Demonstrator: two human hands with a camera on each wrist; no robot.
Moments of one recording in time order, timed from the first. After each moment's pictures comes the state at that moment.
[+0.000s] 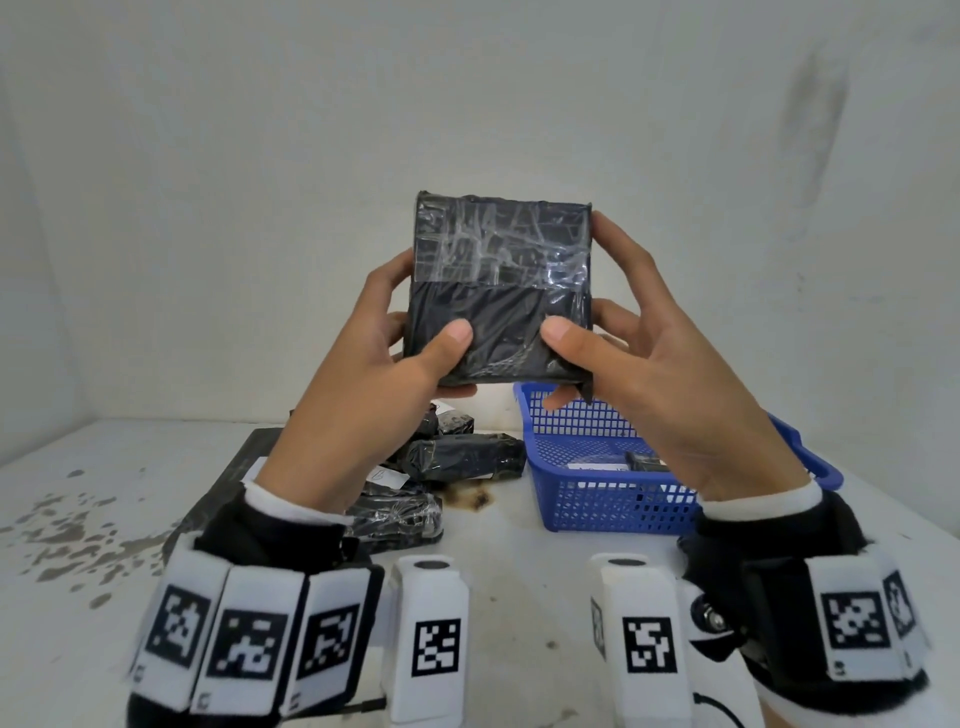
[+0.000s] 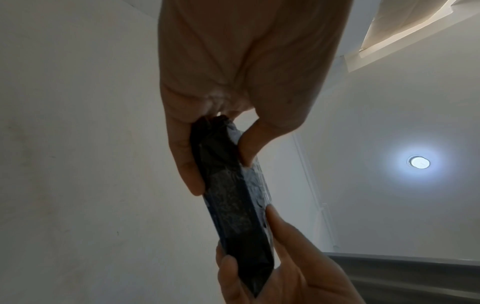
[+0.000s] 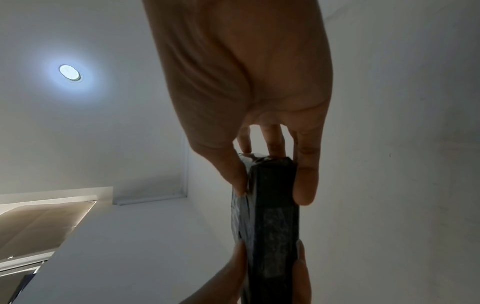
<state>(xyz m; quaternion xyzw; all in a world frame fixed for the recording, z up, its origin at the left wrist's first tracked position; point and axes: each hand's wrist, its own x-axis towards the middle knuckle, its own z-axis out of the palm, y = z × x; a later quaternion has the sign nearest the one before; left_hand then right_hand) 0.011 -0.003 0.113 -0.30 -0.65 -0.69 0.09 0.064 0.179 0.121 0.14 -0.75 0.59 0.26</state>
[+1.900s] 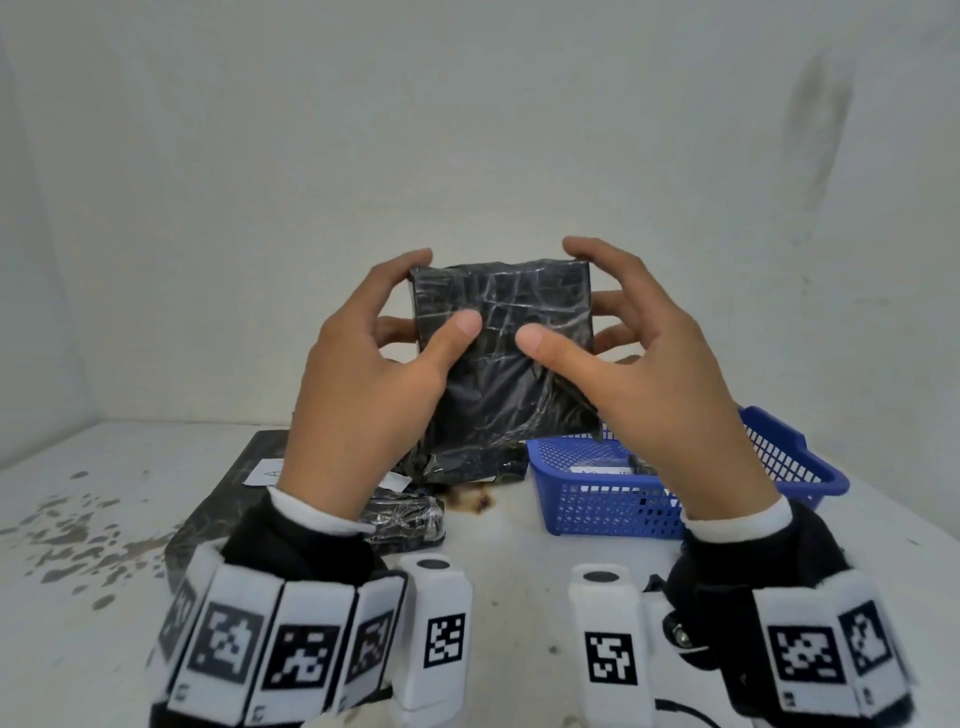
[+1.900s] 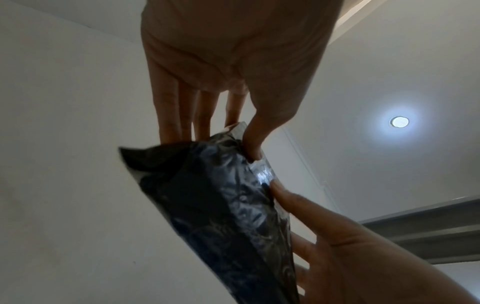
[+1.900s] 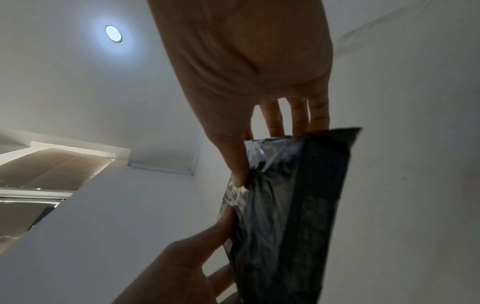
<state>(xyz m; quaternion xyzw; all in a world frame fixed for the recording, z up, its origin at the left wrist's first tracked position) 0.019 0.000 0.115 -0.22 -0.71 -0.63 0.23 0.063 0.169 0.116 0.09 -0.80 0.46 0.38</state>
